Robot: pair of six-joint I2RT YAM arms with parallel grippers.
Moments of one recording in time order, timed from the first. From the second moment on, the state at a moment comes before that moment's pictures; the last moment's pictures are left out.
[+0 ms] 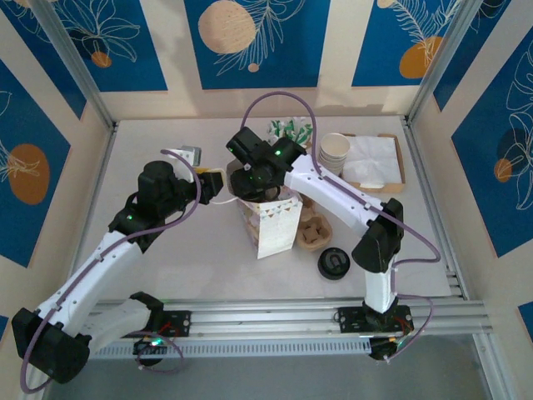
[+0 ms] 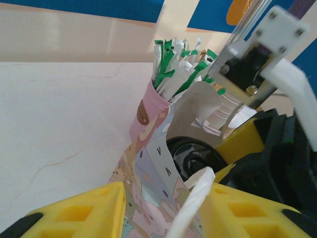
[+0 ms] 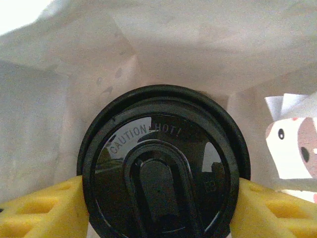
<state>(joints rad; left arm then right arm) -0.47 1.00 0.90 -0.24 0.18 -0.33 0.87 1.90 1.97 -1.17 0.17 0.45</state>
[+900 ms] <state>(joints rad) -0.47 1.00 0.90 -0.24 0.17 -0.31 0.94 1.82 2.07 -1.28 0.31 0.43</state>
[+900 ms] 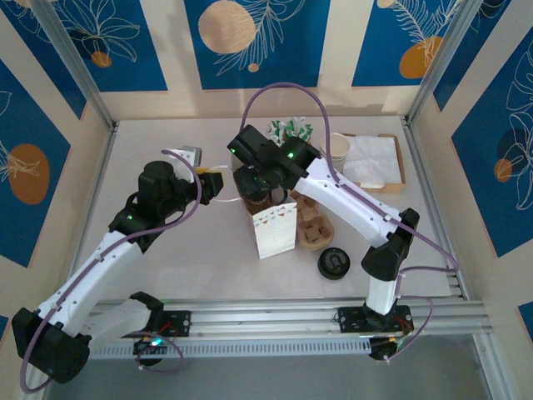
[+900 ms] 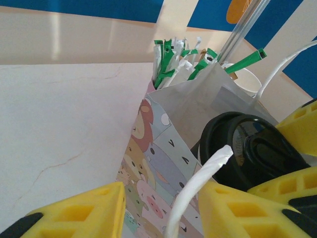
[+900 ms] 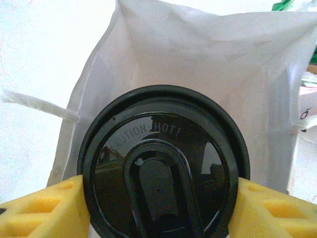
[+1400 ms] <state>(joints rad) -0.47 1.00 0.90 -0.24 0.17 -0.31 0.97 1.83 2.11 -1.28 0.33 0.39</state>
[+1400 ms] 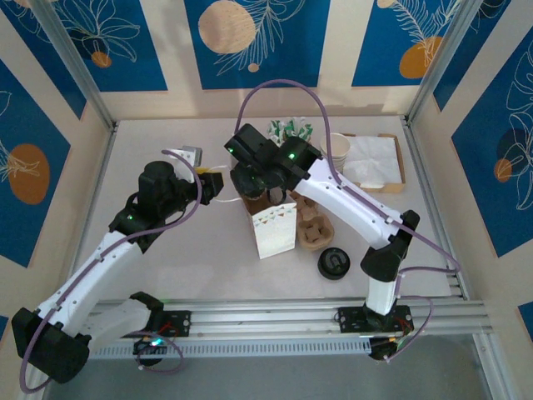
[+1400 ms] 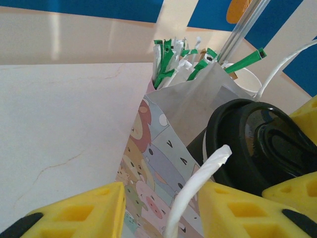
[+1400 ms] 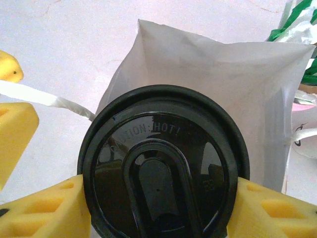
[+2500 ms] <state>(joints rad) -0.47 1.00 0.90 -0.24 0.16 -0.31 0.85 1.94 1.96 -1.25 0.27 0.38</state>
